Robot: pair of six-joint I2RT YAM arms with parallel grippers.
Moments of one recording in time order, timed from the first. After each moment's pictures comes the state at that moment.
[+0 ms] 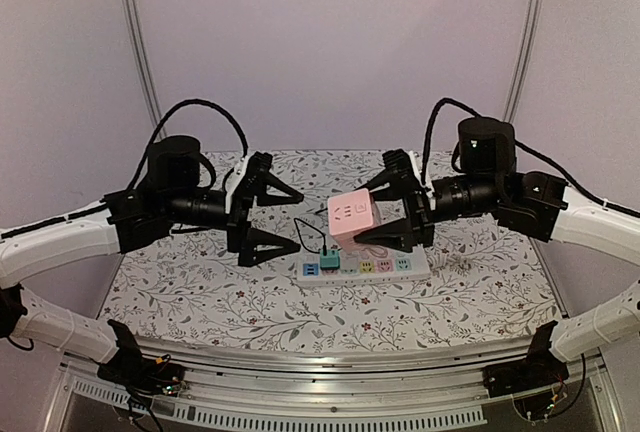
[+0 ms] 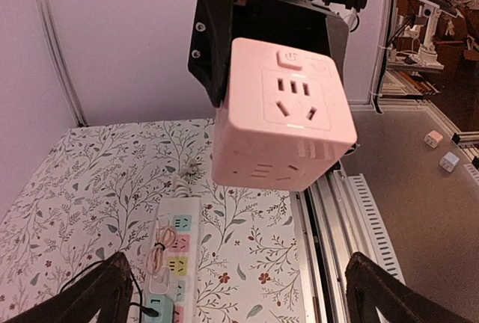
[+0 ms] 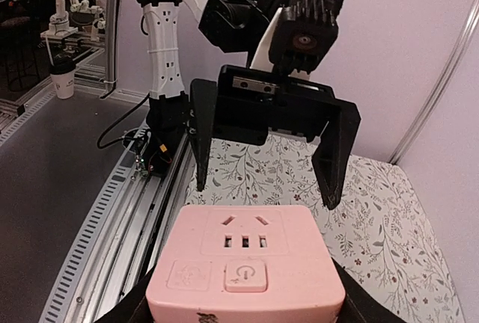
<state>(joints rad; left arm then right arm) -0.80 1.18 0.88 0.04 0.71 0.23 0.91 1.22 1.07 -0.13 -0.64 -0.38</state>
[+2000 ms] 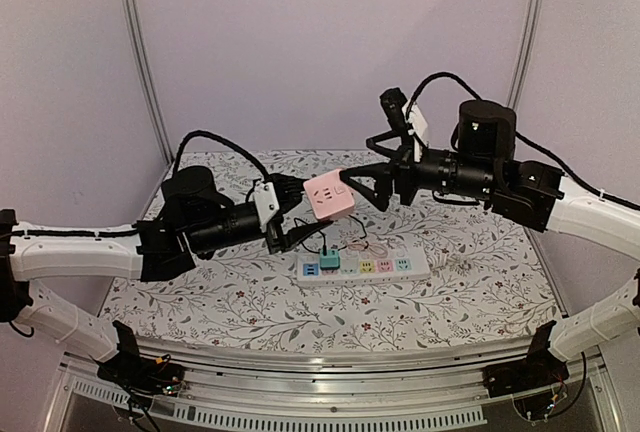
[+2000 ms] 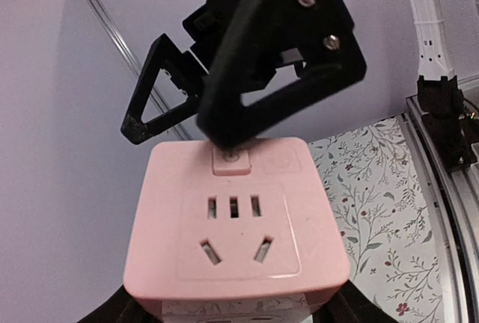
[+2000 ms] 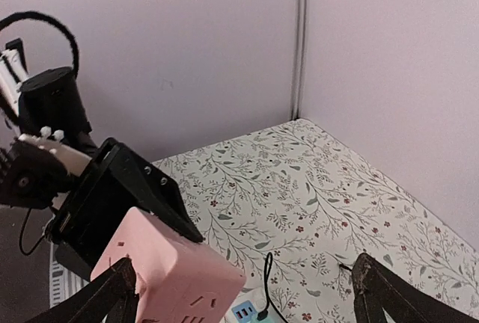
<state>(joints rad) -1.00 1.28 0.79 0.48 0.22 0.48 0.92 1.29 1.15 0.01 -0.28 -0.06</state>
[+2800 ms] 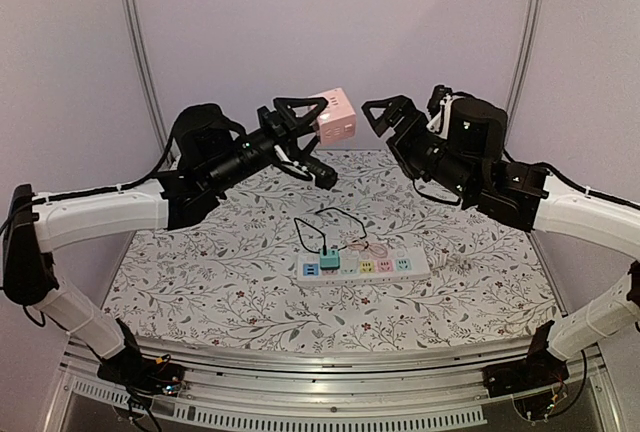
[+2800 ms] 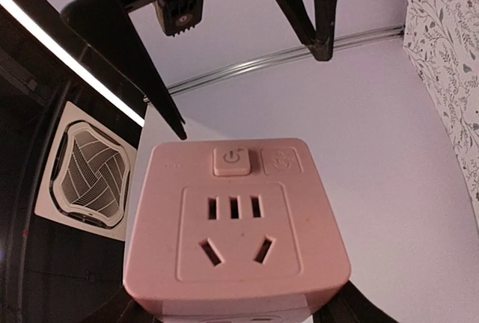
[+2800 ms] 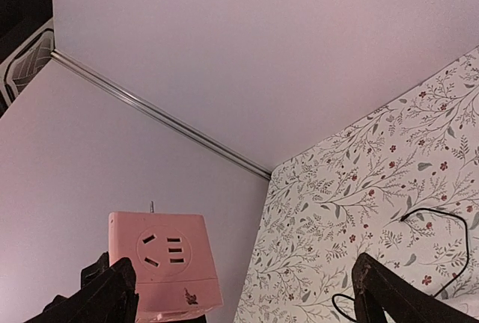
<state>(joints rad) -0.85 1.48 1.10 0.57 0.11 1.85 0.94 1.32 1.19 0.06 0.37 1.03</state>
